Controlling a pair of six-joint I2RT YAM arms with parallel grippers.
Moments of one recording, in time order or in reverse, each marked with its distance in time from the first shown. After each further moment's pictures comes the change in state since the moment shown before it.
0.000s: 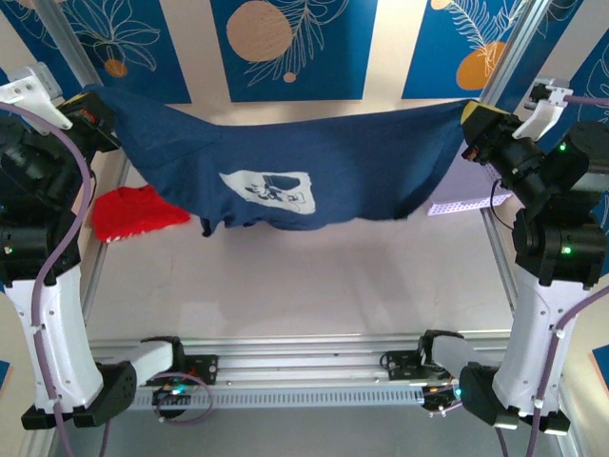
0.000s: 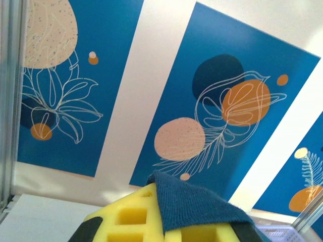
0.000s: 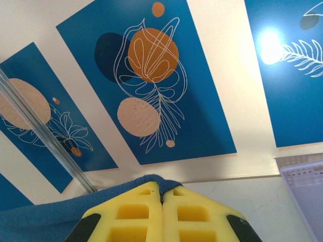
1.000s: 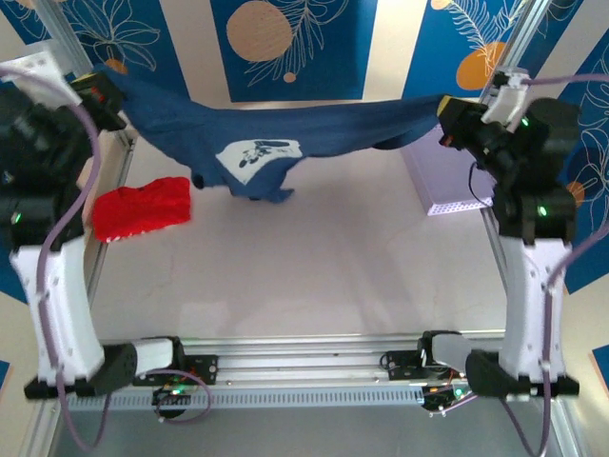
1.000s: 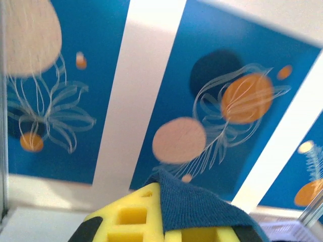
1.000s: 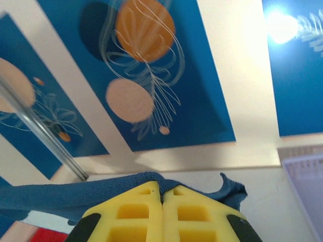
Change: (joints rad) left arm 0.000 0.058 0.095 0.041 0.039 0.043; right arm 0.117 0.055 -0.056 0.072 0.087 -0.049
